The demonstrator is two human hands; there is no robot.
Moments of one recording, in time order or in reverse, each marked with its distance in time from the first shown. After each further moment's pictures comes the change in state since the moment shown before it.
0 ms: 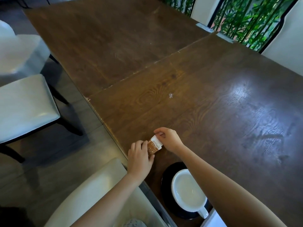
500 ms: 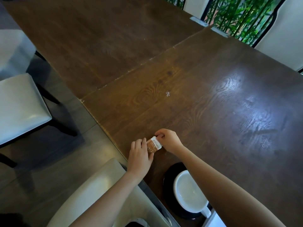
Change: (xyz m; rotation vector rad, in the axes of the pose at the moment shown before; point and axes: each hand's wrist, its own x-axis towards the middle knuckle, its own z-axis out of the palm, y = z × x) left_hand 0.016 -0.007 0.002 -0.037 -0.059 0.028; right_hand 0.004 -0.001 0.004 -0.100 0.003 0.080
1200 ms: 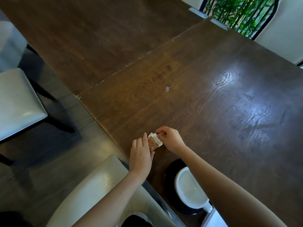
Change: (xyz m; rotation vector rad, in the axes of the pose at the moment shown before) left_hand -0.006 0.006 0.003 0.015 0.017 -0.023; right_hand -0.009 0.004 0.002 0.041 0.037 -0.004
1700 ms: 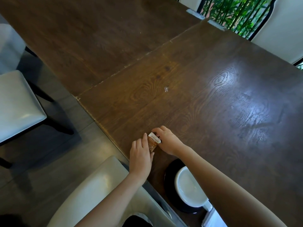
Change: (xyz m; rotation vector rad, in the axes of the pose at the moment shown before) left_hand -0.005 0.000 0.001 0.021 0.003 -0.004; right_hand -0.004 -0.007 -0.001 -0.303 -0.190 -0.161
